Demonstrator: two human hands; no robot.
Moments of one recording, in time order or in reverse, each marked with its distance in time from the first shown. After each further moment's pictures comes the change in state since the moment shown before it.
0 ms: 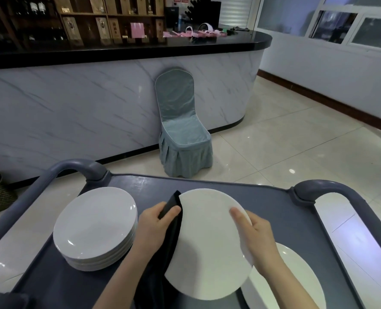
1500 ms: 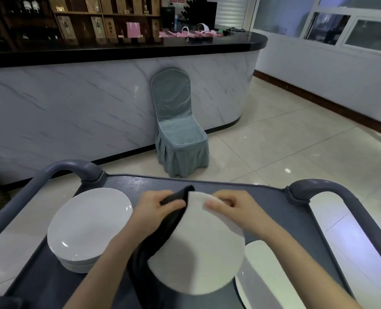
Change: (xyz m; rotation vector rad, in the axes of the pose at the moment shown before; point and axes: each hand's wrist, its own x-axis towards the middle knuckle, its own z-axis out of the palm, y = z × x) left_hand 0.030 0.028 -0.012 0.093 -0.204 0.172; right_hand 0.034 -0.049 -0.004 -0.476 -0.413 -0.321
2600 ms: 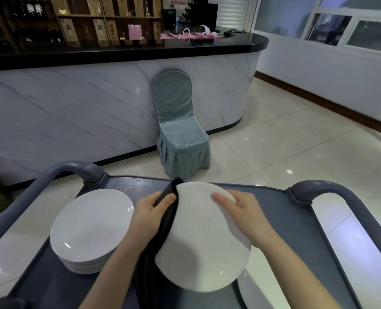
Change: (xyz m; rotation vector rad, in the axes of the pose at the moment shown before) left_hand -0.014 -0.002 0.004 -0.197 0.218 -0.193; right_hand -0.008 -0.009 0.012 0.172 0.280 0.056
